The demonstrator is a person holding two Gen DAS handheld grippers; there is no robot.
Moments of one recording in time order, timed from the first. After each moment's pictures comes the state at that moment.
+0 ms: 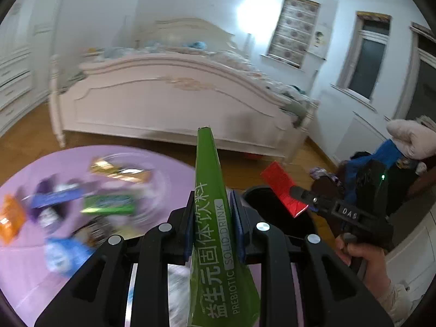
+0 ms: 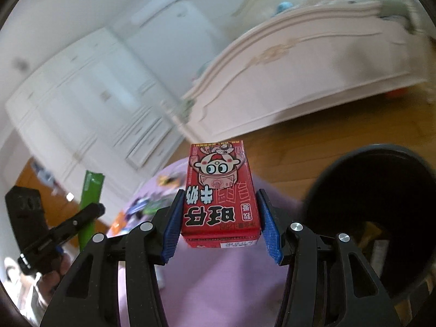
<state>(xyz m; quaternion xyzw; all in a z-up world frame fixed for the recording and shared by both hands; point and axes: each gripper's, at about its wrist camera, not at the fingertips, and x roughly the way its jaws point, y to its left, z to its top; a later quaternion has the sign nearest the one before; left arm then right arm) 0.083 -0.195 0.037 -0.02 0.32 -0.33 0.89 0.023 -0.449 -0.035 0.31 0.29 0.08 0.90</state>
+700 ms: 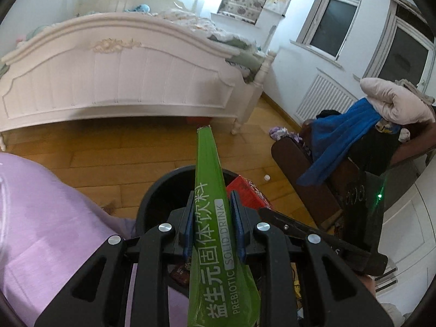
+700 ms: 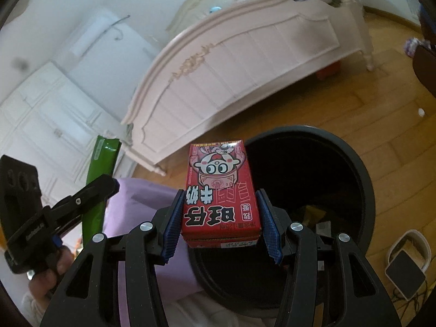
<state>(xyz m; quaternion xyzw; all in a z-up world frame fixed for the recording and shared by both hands) 0.107 -0.388 -0.031 0.03 0.40 -0.43 0.81 -0.005 -0.544 -0.114 0.38 0.32 -0.04 0.87</state>
